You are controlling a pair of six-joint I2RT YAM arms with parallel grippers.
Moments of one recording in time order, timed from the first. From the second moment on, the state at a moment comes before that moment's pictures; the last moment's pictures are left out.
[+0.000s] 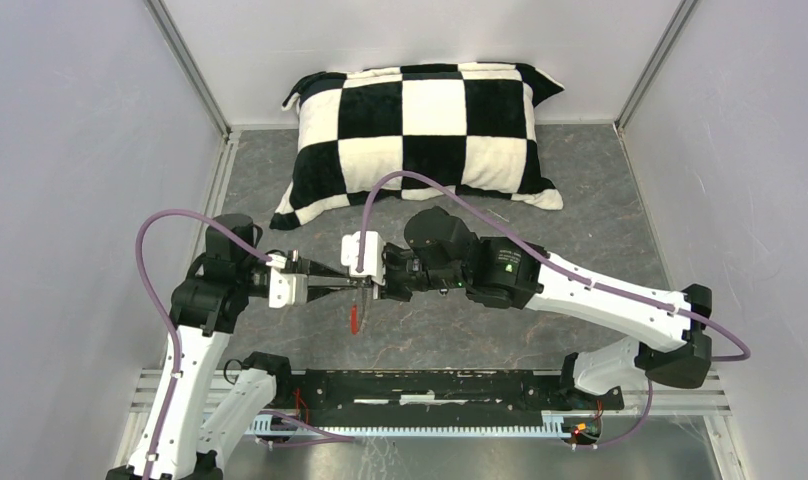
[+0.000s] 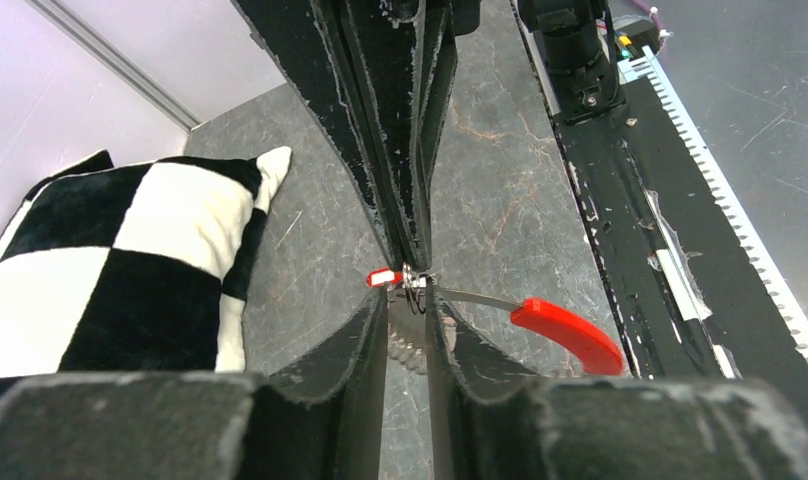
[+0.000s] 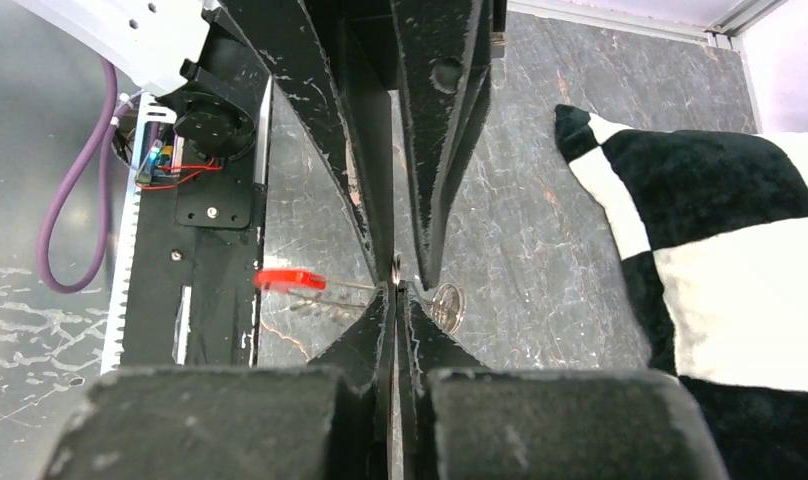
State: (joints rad) left arm -0.18 0.73 0.97 -0.88 1.33 1.09; right arm 1.24 1.40 1.48 -0.50 -0.18 -0.35
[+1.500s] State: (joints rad) left arm -0.25 0.72 1.17 -0.77 1.53 1.01; right arm 1.22 0.94 0.75 0.55 -0.38 -0.28
